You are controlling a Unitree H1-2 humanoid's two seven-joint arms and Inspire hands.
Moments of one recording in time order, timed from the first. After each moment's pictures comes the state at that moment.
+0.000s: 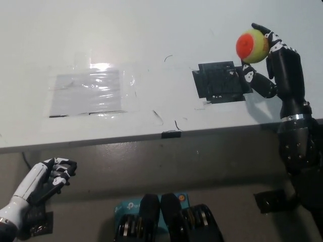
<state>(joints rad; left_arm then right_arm) -0.11 0.43 -0.01 0.03 0.14 0.05 -0.21 -0.64 -0.24 0.17 0.38 -0.59 -0.19 -0.37</state>
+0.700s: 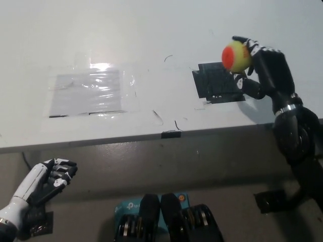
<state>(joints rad) -0.10 0.43 -0.01 0.03 0.14 0.05 -0.21 -0.74 -0.32 0.34 0.48 -0.71 -0.04 -0.18</state>
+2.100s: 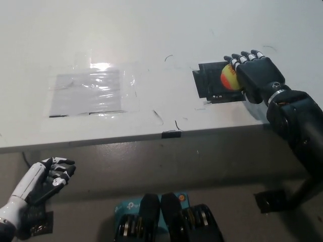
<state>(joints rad) -0.11 0.43 0.00 0.02 0.15 0.06 -0.21 -0.87 -0.39 0.58 0.54 -0.95 0.14 0.17</state>
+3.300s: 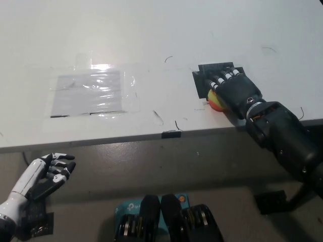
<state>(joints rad) -0.12 0.43 0.00 0.02 0.14 0.06 -0.21 -0.90 -0.35 0.77 0.65 -1.07 0.12 0.21</state>
